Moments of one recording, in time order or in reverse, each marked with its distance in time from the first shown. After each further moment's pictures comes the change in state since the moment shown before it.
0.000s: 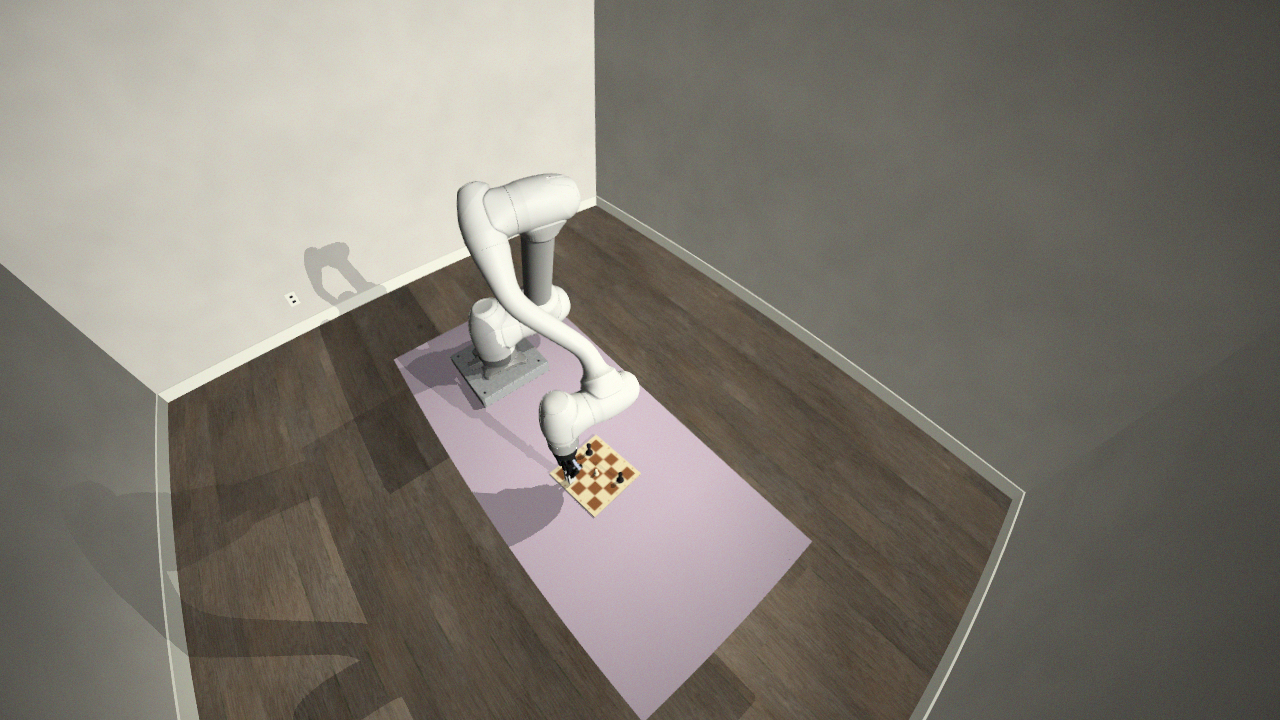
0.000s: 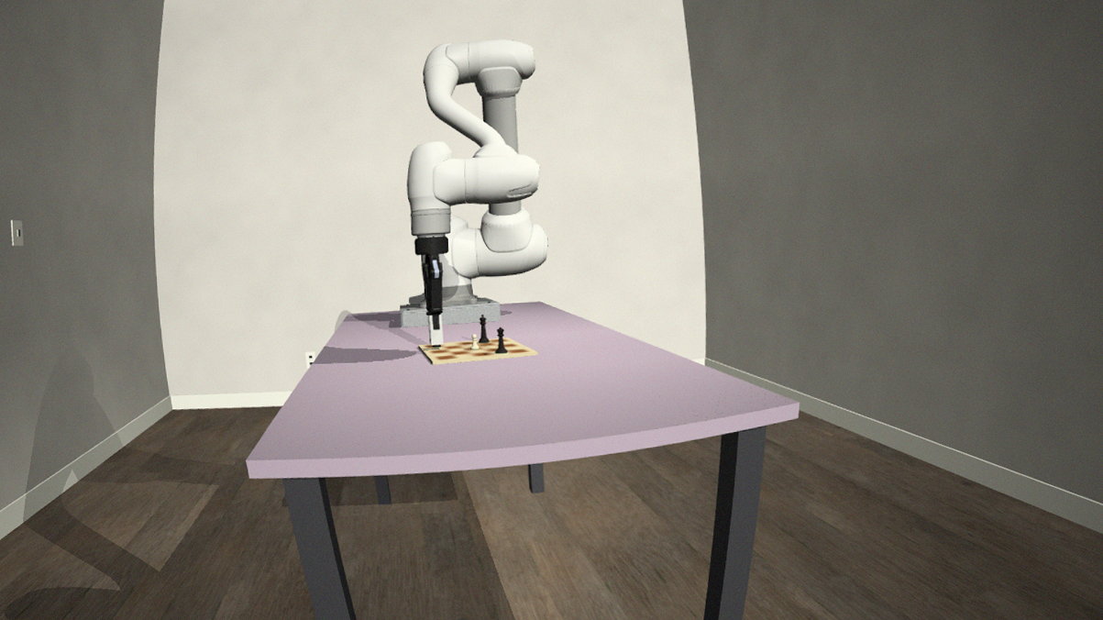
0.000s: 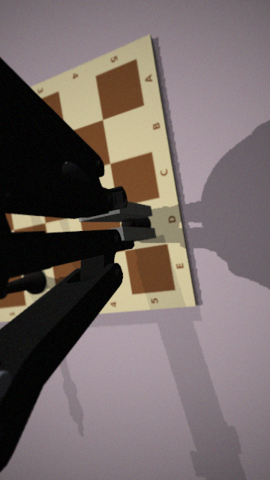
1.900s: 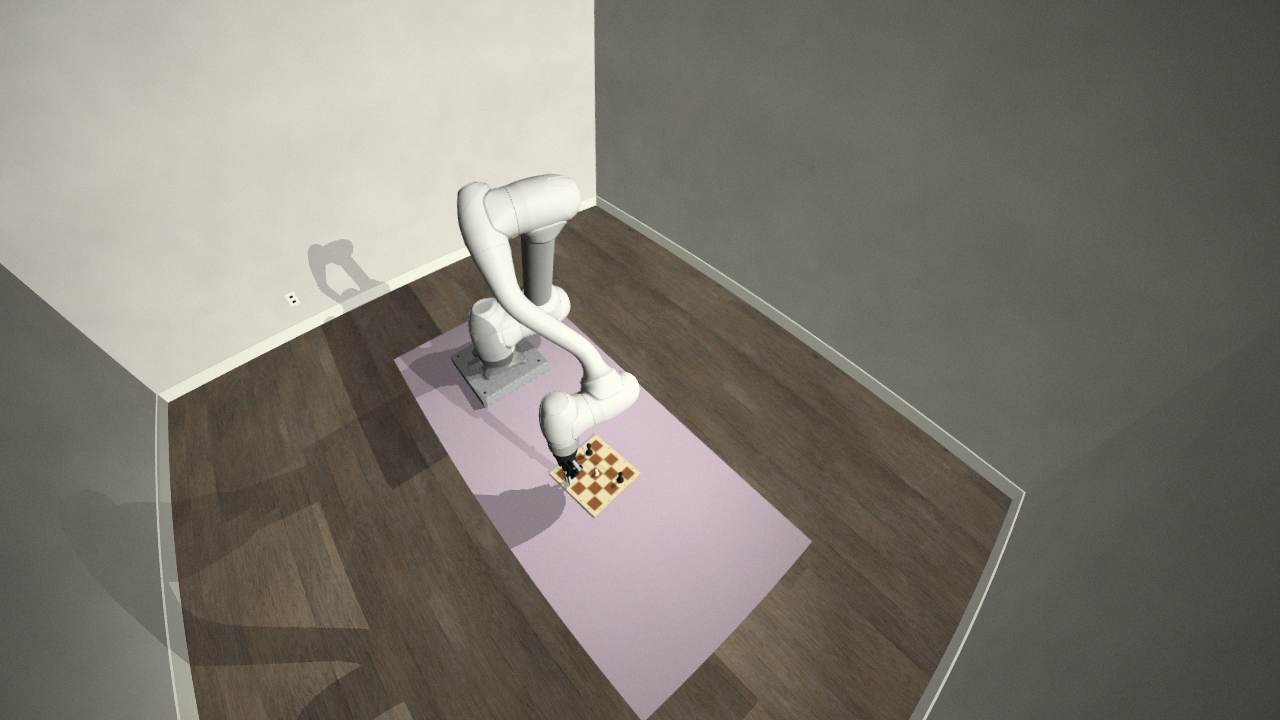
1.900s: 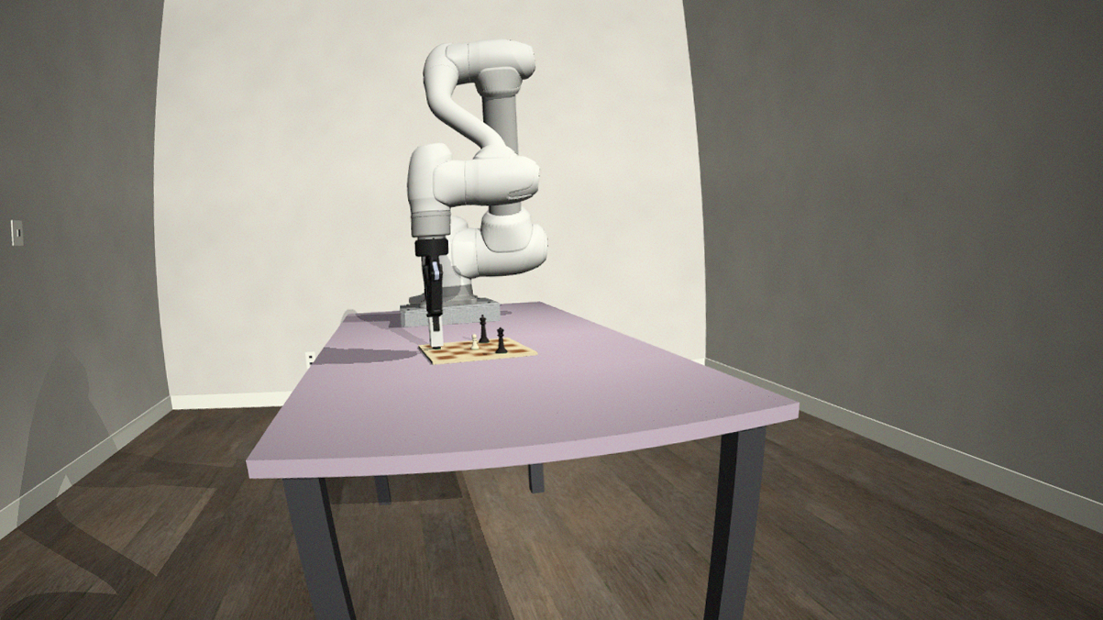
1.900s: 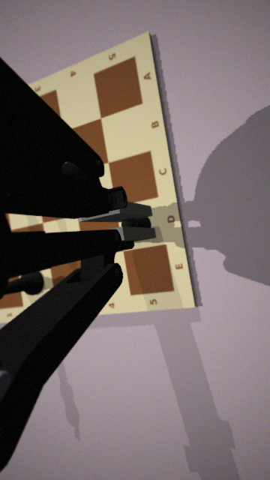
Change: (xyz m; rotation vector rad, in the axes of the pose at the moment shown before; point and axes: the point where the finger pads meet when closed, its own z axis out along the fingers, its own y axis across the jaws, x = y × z) arm 0.000 0.000 0.004 0.000 0.000 0.000
